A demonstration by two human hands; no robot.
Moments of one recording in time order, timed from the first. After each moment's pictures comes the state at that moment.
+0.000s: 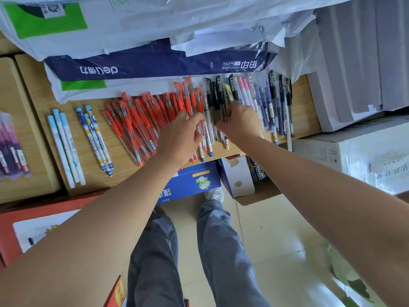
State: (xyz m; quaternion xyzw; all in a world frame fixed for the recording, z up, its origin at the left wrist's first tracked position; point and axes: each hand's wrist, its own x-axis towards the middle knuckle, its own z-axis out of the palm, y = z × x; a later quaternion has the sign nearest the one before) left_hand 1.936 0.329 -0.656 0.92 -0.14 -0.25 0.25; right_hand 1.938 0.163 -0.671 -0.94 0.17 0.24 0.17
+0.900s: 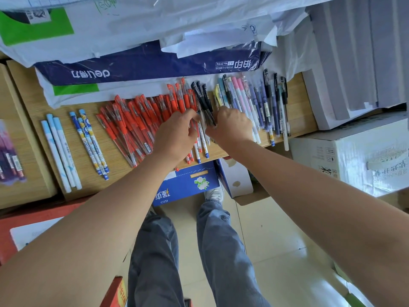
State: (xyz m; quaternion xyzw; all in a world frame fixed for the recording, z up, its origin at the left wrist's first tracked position) left_hand 1.943 0.322 -0.663 0.92 -0.10 -0.26 0.28; right_hand 1.935 0.176 -0.664 -0.95 0.12 0.26 0.09
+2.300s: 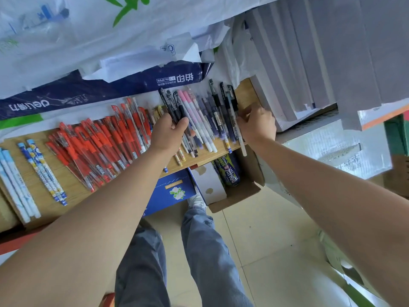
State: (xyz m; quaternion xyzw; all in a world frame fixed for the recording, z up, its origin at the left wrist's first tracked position) left_hand 1.956 0.215 -0.660 0.78 0.12 -0.36 0.50; right_hand 1.914 0.007 -0.675 -0.91 0.33 0.17 0.18
